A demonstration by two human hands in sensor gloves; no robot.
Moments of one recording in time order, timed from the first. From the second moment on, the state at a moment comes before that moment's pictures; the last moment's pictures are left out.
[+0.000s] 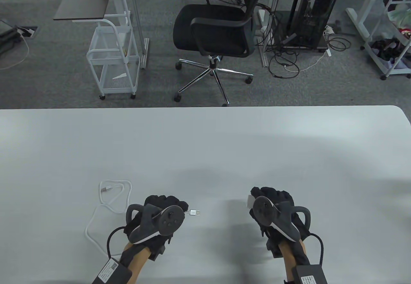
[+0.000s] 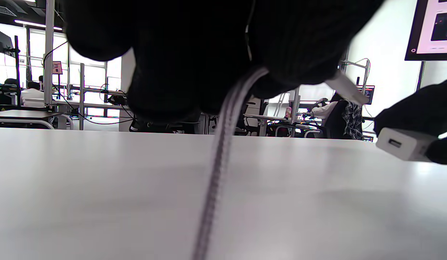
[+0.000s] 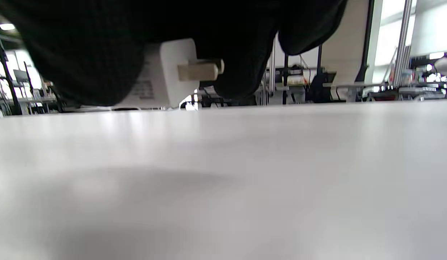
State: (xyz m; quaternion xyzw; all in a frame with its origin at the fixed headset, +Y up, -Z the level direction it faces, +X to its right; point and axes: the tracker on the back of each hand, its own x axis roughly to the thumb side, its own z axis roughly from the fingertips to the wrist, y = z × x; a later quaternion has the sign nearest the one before) left_hand -0.139 -0.698 -0.265 0.05 -0.18 0.05 0.98; right_hand 0.158 -0.736 -0.292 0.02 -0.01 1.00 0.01
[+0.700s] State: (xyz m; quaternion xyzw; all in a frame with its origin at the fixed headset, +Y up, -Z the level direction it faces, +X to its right) left_hand -0.132 -0.706 -0.265 0.03 -0.21 0.04 0.98; right_hand 0.161 -0.750 -0.299 0.00 0.05 1.00 -0.02
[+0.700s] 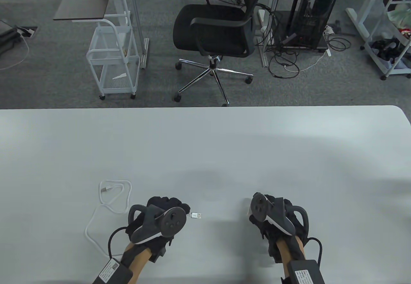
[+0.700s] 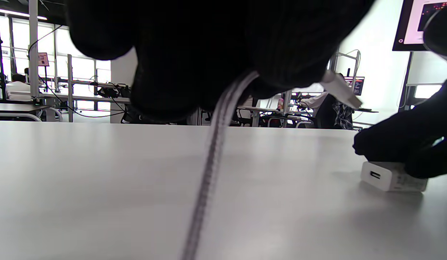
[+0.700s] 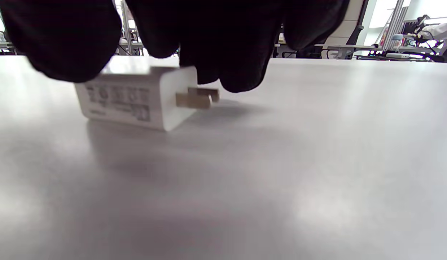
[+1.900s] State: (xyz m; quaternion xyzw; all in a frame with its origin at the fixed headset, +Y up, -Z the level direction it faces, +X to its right) left_hand -0.153 -0.697 -0.268 0.06 -0.13 0.09 0.99; right_hand 0.172 -0.722 -0.294 -0.01 -0.05 1.00 -0.04
